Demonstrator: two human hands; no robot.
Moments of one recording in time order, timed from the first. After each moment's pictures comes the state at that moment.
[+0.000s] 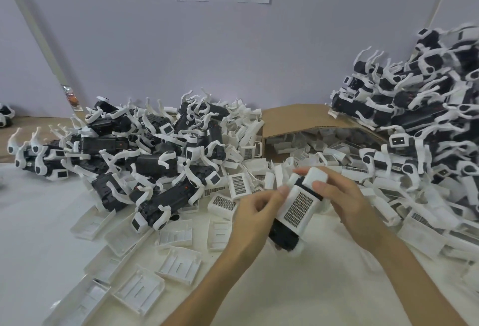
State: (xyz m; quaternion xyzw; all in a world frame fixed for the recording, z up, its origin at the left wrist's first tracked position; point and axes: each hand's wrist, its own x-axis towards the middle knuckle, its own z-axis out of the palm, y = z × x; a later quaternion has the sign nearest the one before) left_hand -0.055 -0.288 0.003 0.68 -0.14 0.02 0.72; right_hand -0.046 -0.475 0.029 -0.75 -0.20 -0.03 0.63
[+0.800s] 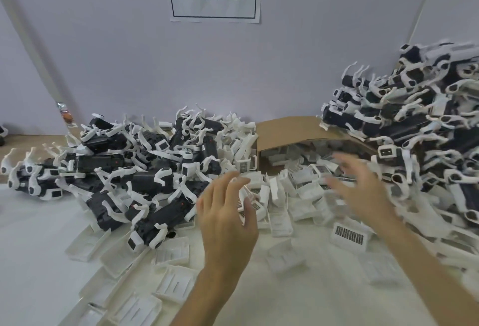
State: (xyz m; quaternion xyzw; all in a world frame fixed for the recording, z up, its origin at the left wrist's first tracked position) left_hand -0.040 -0.271 -0.005 0.79 -0.12 0.49 0.34; right_hand -0.012 -0.508 0.043 -0.88 0.02 -0.24 0.42
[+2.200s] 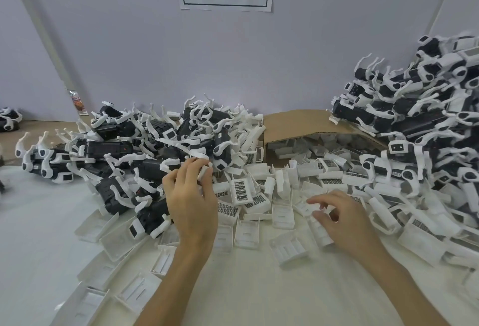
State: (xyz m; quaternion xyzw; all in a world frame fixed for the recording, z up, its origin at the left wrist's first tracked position) left_hand -0.013 -0.222 -0.012 0.78 0.04 0.52 0.35; right_hand -0.033 -0.488 -0.013 -0.92 -0.07 -0.18 0.35
